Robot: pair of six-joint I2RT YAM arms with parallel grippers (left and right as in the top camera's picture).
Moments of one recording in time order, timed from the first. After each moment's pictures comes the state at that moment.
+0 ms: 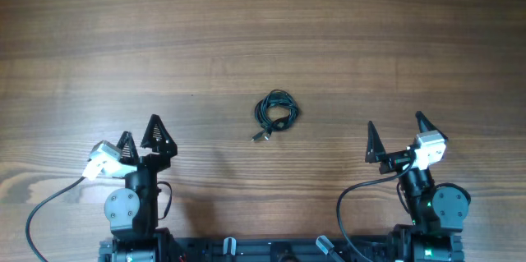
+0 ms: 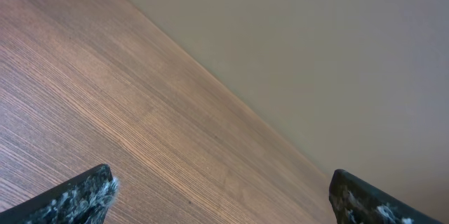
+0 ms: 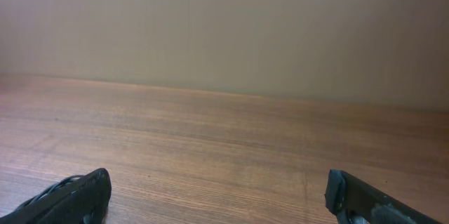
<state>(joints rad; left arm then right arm) 0.10 0.02 0.01 -0.07 -0.04 -0.70 -0.09 0.02 0.01 0.02 -0.29 -0.01</state>
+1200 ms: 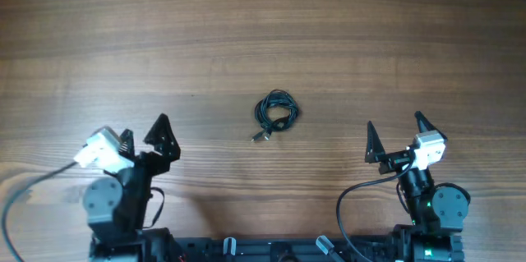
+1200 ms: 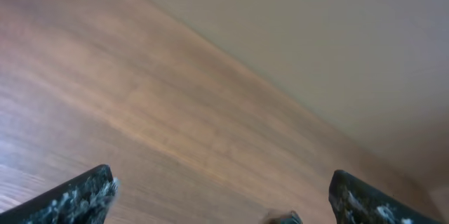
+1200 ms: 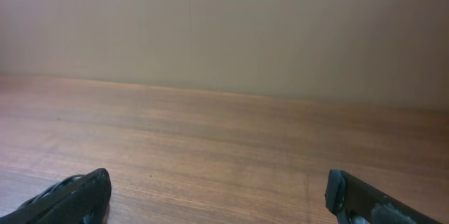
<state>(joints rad) 0.10 0.25 0.40 -0.42 0.11 -0.55 -0.09 0.02 0.01 0.02 -0.29 -0.01</state>
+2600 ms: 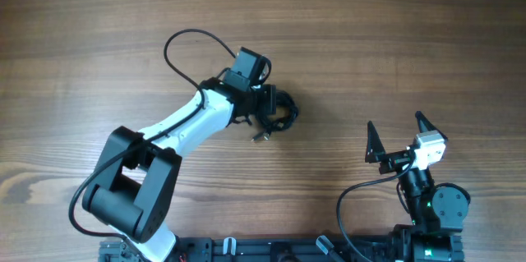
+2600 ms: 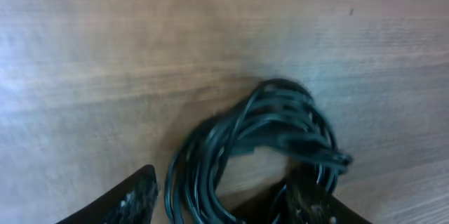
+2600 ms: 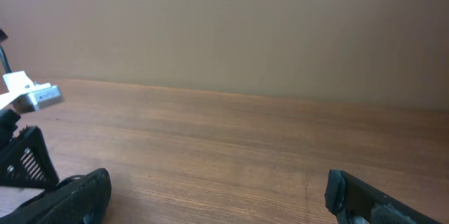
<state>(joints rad) -0.53 1.80 1.08 -0.40 0.12 -0.50 -0.09 0.02 0.01 0.02 -0.28 -0.01</state>
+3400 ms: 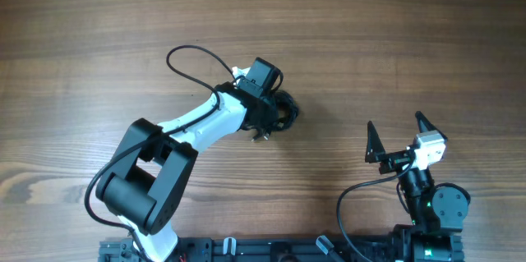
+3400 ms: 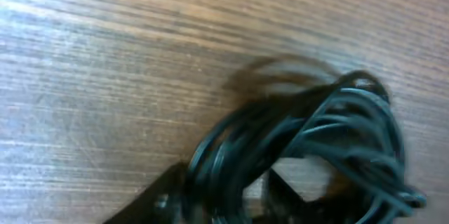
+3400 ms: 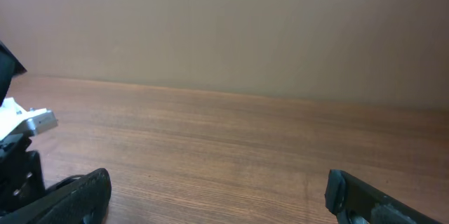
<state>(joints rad) -0.58 1.87 1.08 -0.44 0.00 -0.78 -0.09 0.02 0.01 0.02 -0.28 -0.01</state>
